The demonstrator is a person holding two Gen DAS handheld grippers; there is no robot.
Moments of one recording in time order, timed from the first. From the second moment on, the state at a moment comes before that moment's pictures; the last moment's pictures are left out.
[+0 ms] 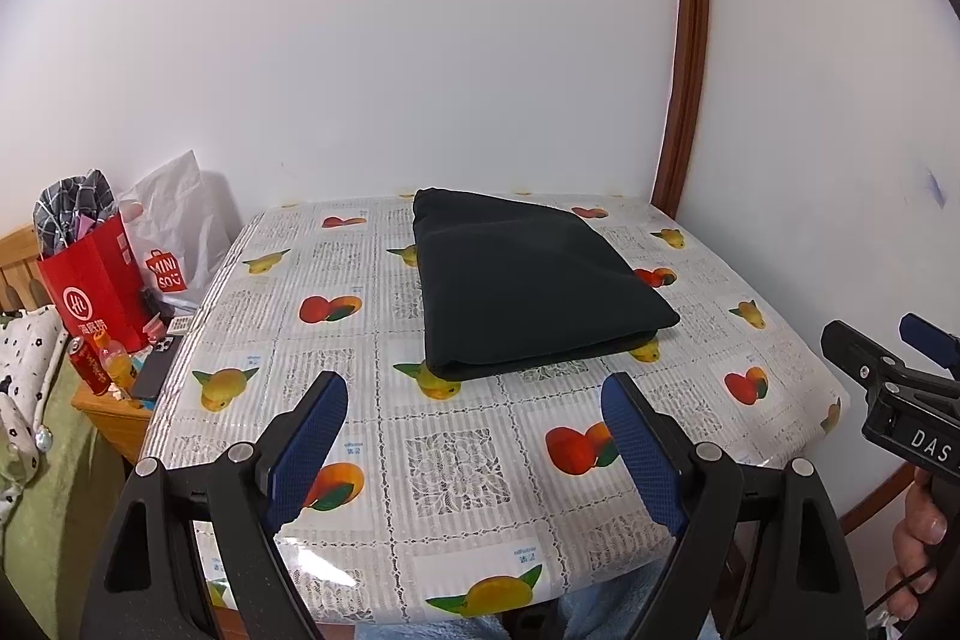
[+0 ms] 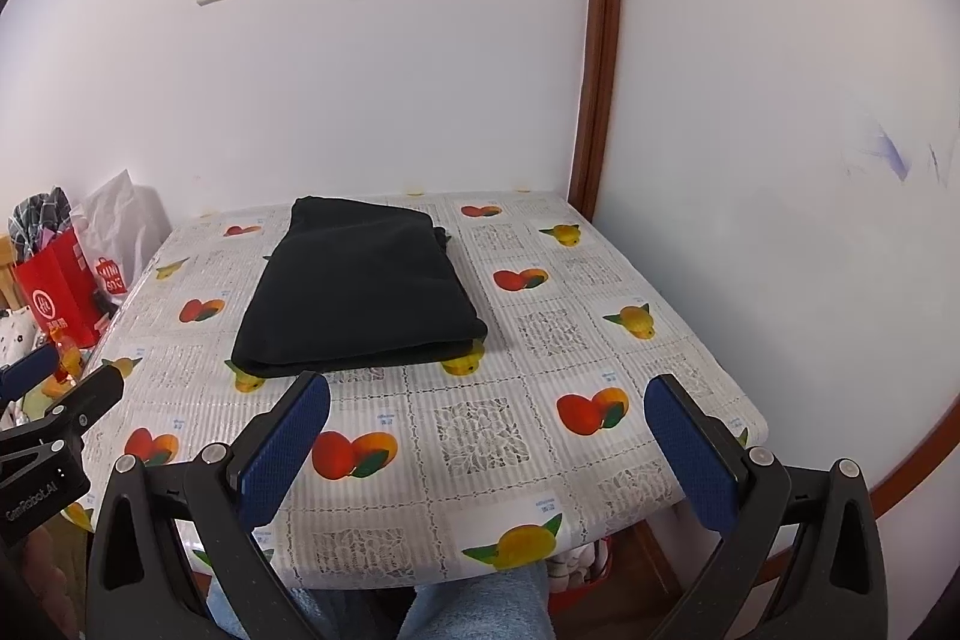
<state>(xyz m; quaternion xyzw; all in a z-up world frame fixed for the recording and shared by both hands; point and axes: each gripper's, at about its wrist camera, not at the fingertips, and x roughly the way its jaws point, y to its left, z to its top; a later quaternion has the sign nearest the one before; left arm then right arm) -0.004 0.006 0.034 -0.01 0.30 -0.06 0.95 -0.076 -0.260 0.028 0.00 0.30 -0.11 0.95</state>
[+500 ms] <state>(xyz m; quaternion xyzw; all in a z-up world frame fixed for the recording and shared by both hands) -0.002 0.004 0.031 -0.01 0.30 -0.05 0.95 -0.076 -0.266 0.024 0.01 0.30 -0.11 0.95</state>
